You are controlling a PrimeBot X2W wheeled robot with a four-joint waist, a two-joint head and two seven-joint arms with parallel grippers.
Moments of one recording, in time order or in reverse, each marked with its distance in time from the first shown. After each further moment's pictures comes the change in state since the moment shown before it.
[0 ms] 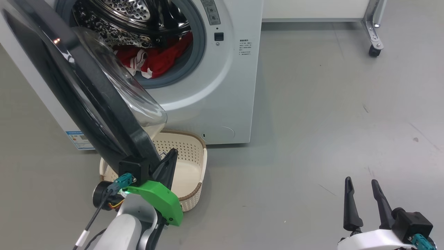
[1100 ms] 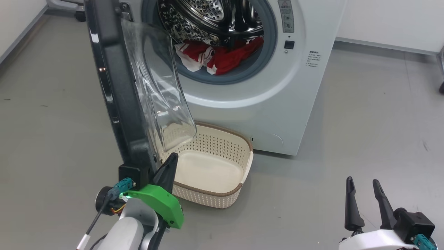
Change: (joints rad) left arm -0.010 -0.012 -0.021 0.074 -0.043 0.001 -0.064; right arm 0.002 0.013 -0.026 0.004 -0.009 0.026 0.000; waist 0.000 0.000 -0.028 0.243
